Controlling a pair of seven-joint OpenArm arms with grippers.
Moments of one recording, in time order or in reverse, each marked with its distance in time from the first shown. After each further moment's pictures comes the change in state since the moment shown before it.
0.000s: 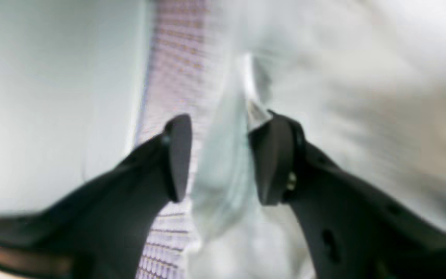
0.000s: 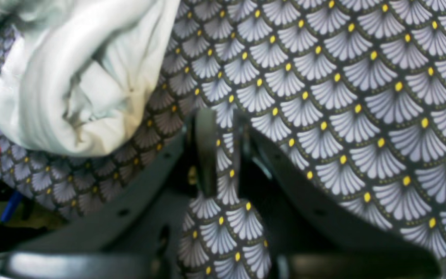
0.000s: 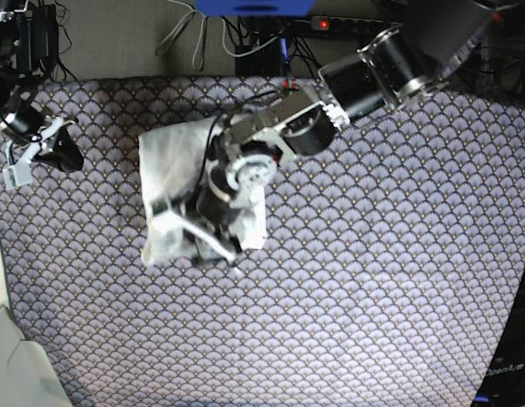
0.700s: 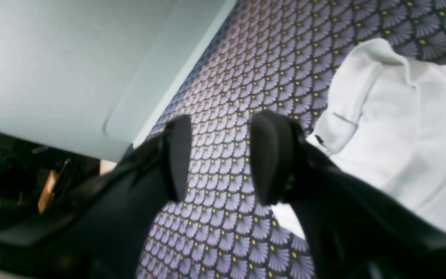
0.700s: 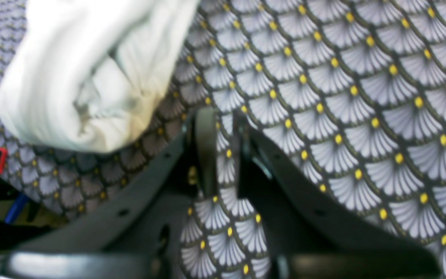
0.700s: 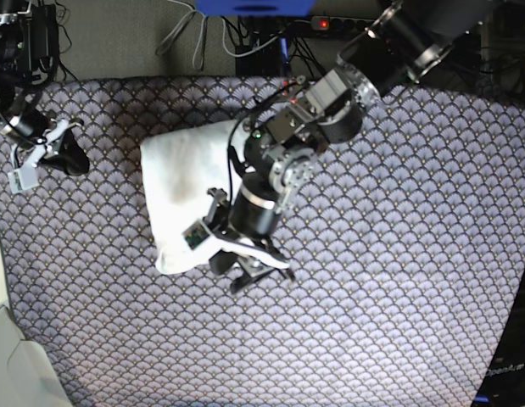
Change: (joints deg) left arm 8.7 -3.4 -12.7 15.4 0.4 0.5 0.1; right arm 1.0 -0.6 -1.3 0.7 -0.1 0.0 -0.2
